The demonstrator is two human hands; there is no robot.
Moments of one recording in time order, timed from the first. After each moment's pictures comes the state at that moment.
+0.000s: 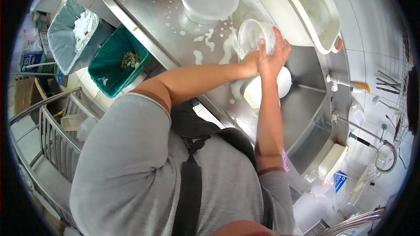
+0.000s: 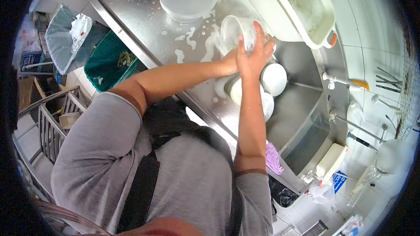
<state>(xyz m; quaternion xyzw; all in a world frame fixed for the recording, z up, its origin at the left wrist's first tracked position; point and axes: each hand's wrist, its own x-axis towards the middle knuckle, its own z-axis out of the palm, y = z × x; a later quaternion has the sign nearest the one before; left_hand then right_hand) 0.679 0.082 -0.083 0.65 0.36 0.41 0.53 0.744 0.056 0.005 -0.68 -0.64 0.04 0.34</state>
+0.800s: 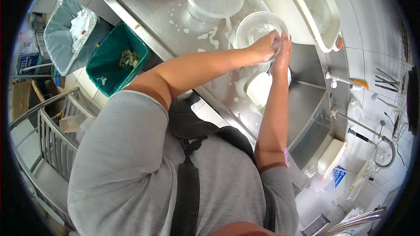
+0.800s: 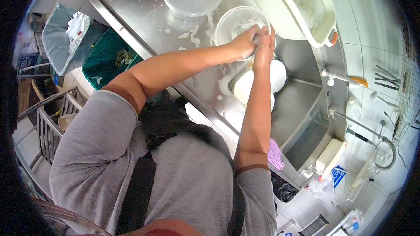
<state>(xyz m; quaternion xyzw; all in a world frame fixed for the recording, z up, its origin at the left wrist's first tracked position) 0.679 0.099 -0.043 0.52 0.30 0.44 0.67 0.759 0.076 -0.003 -0.70 -0.38 0.34 0.51</state>
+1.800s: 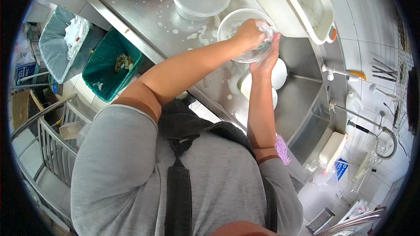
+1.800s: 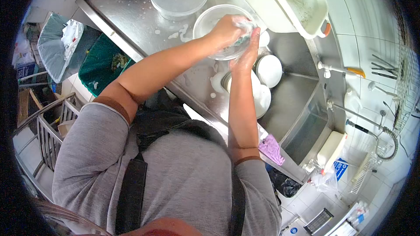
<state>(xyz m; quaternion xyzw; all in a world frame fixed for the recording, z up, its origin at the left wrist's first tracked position) 0.647 0.105 -0.006 0.57 0.34 0.38 0.64 0.720 0.057 0.007 -0.51 -0.20 0.51 0.67</state>
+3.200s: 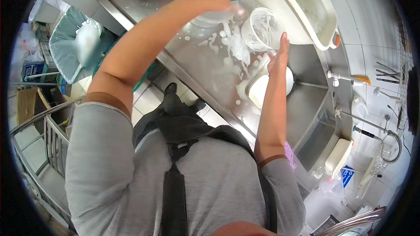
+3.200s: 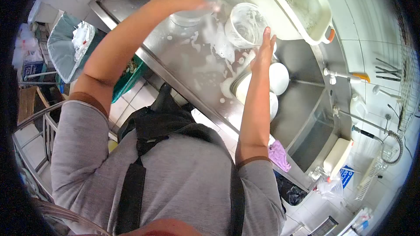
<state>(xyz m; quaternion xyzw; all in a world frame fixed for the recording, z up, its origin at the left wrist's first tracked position) 0.513 0.190 0.047 0.85 0.42 0.27 0.19 0.756 0.082 -0.001 -0.70 -0.23 0.38 0.56</state>
